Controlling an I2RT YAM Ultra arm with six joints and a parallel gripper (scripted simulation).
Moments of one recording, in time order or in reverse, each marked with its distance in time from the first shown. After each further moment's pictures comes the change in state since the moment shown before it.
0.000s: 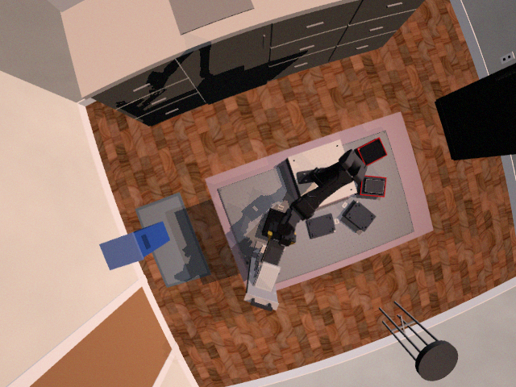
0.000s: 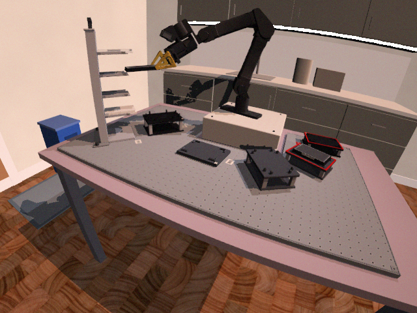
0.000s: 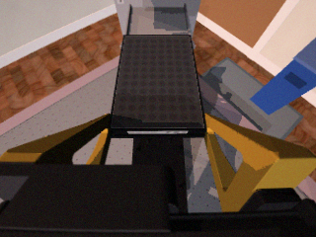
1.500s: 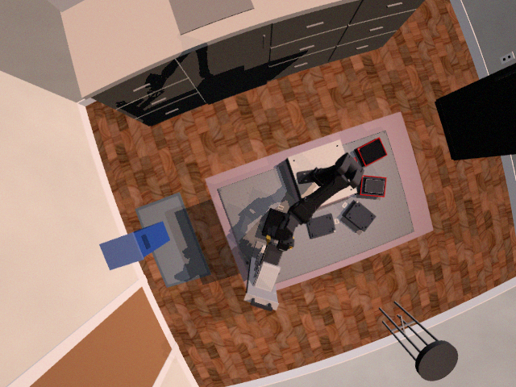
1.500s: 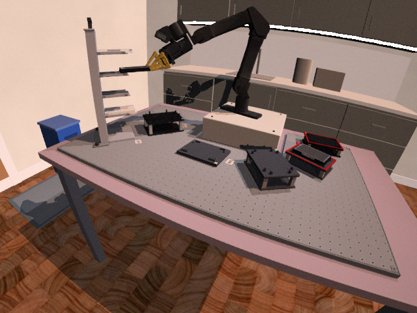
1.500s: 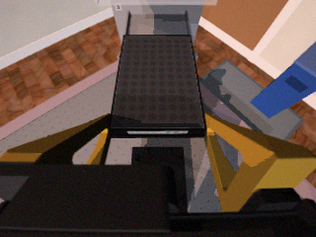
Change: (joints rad) arm 0.036 0.081 0.039 0.059 0.030 0.023
